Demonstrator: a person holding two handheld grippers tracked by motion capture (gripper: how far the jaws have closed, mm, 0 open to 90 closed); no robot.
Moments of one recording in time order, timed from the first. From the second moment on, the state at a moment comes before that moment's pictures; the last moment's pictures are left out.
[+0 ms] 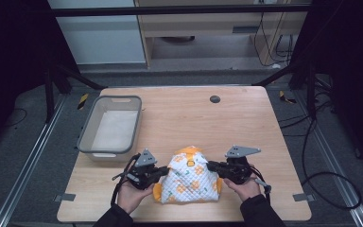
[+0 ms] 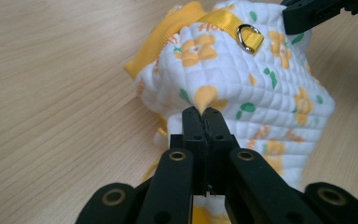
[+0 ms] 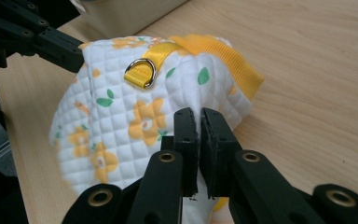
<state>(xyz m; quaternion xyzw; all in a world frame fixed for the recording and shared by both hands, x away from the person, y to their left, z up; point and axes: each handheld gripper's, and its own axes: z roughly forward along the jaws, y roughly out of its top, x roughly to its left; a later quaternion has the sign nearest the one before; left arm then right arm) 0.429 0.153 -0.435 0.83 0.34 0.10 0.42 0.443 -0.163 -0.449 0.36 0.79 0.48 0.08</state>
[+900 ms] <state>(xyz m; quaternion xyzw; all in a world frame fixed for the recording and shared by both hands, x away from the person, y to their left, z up) 0.499 0.153 -0.413 0.74 0.45 0.21 0.45 0.513 -0.145 -0.436 0.44 0.72 0.48 0.24</state>
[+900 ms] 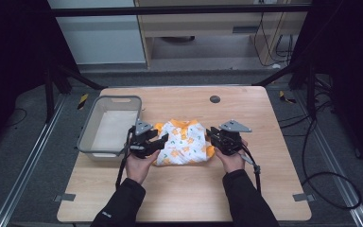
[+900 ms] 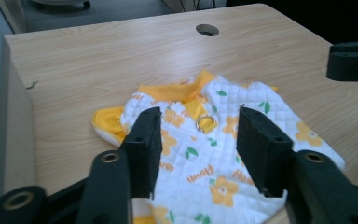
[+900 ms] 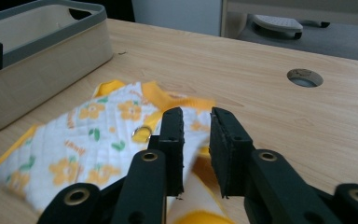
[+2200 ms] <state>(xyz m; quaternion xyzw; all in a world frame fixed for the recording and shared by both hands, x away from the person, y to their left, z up) 0.477 0.168 -0.493 0.84 0.40 0.18 0.33 0.481 -0.138 -0.498 0.35 0.83 0.39 0.18</state>
